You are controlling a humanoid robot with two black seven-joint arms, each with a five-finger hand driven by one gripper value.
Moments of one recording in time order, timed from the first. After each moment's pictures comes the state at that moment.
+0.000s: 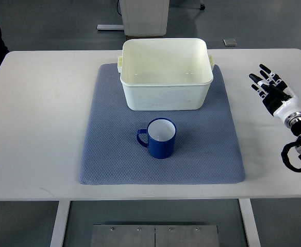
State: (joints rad) left arm -0.04 0.00 -0.10 -0.25 0.05 0.10 -0.12; right arm 0.63 -0.35 0.81 0.80 -0.07 0.09 0.24
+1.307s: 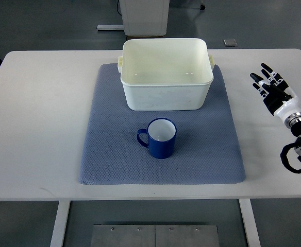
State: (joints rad) left arm -0.03 0.00 -0.10 -0.25 0.05 0.10 -0.12; right arm 0.62 -0.34 0.81 0.80 -0.07 0.09 0.28
